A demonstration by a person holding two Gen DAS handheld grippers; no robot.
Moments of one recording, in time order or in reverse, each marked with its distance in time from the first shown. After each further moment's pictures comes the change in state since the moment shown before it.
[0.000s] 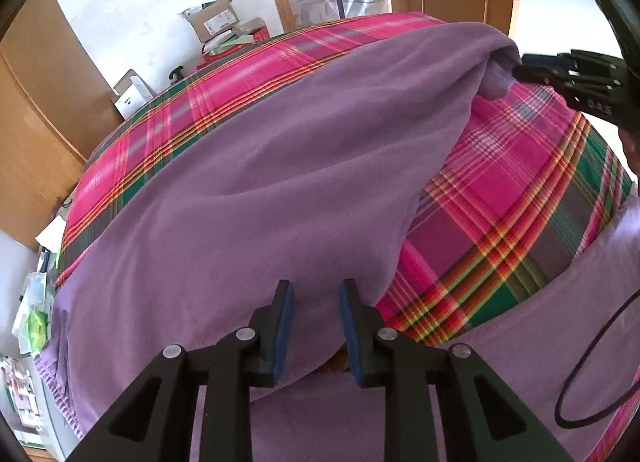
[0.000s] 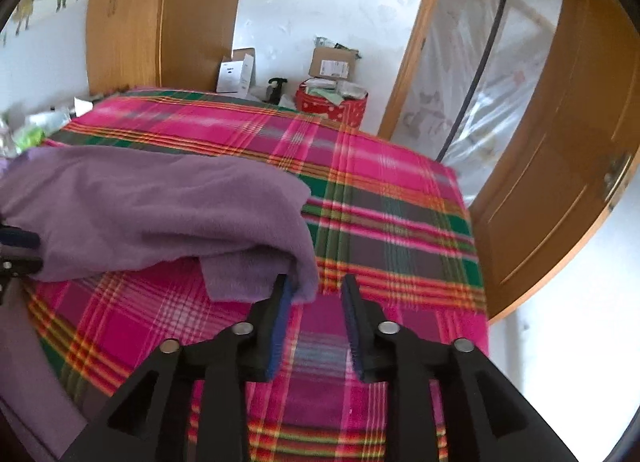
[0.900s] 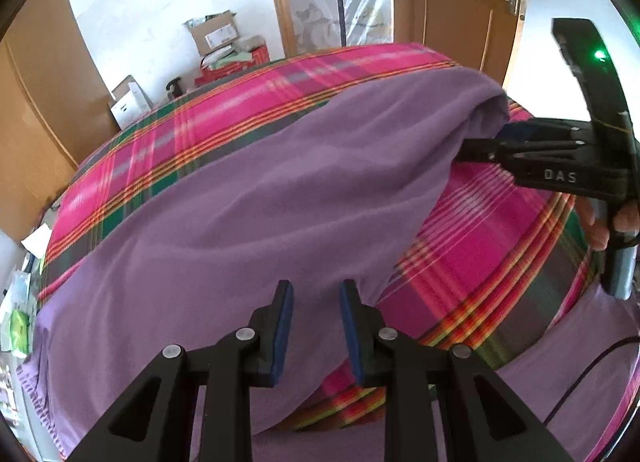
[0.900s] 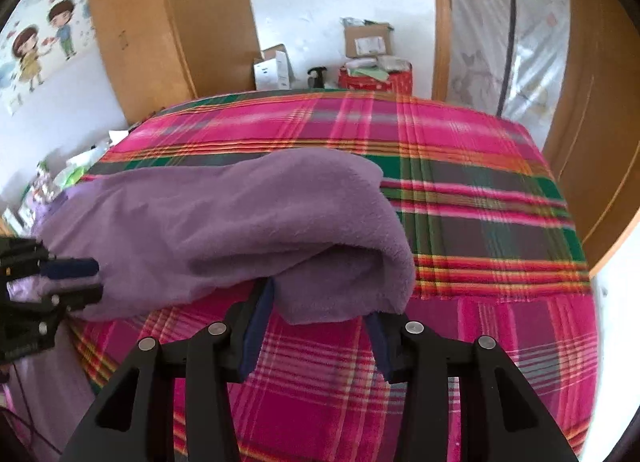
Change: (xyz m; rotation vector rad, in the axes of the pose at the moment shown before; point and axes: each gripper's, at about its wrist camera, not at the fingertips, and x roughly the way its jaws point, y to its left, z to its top) left arm 0.000 -0.024 0.029 -0.066 -0.100 -0.031; right arm 0.046 0.017 0.012 0.168 0.044 0.257
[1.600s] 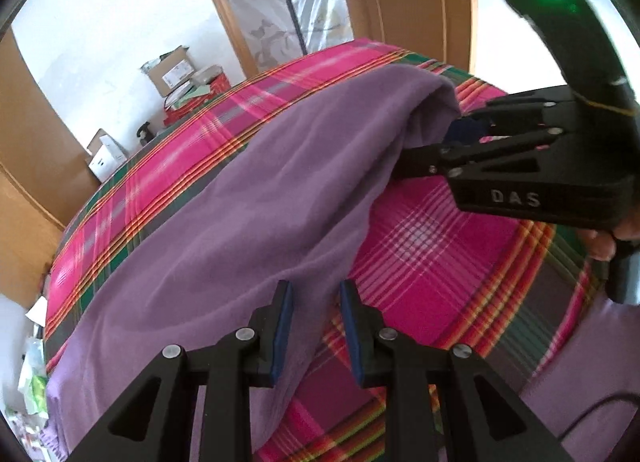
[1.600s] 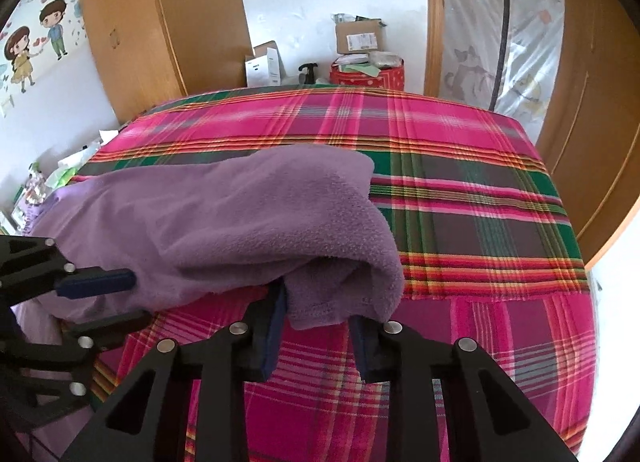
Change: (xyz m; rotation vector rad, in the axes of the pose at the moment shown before) left arm 0.027 -0.064 0.031 0.187 -0.022 0.004; right arm 0.001 -0.002 -0.002 -0.022 0.001 -0.049
